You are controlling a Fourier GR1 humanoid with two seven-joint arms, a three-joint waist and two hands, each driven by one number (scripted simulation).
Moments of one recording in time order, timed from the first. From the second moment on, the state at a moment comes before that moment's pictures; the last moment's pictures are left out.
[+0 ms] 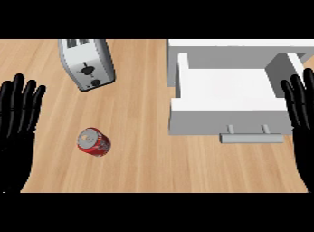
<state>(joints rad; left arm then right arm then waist) 0.02 0.08 -0.03 -2.10 -0.01 0.01 0.00 -0.02 -0.09 0.03 -2.10 0.01 0.00 0.00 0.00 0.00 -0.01</state>
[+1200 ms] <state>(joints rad) 0.10 0.48 0.05 -2.03 0.65 -0.67 0.20 0.16 -0.10 -0.08 -2.10 -0.03 0.02 0.16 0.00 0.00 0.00</state>
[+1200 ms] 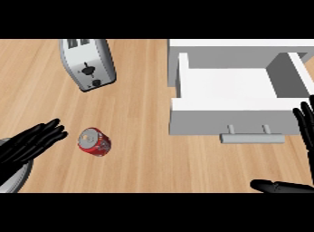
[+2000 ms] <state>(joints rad) 0.01 0.34 0.08 -1.85 0.50 -0.74 0.22 0.26 -0.07 -0.12 -2.08 -0.03 0.09 0.06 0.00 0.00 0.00</state>
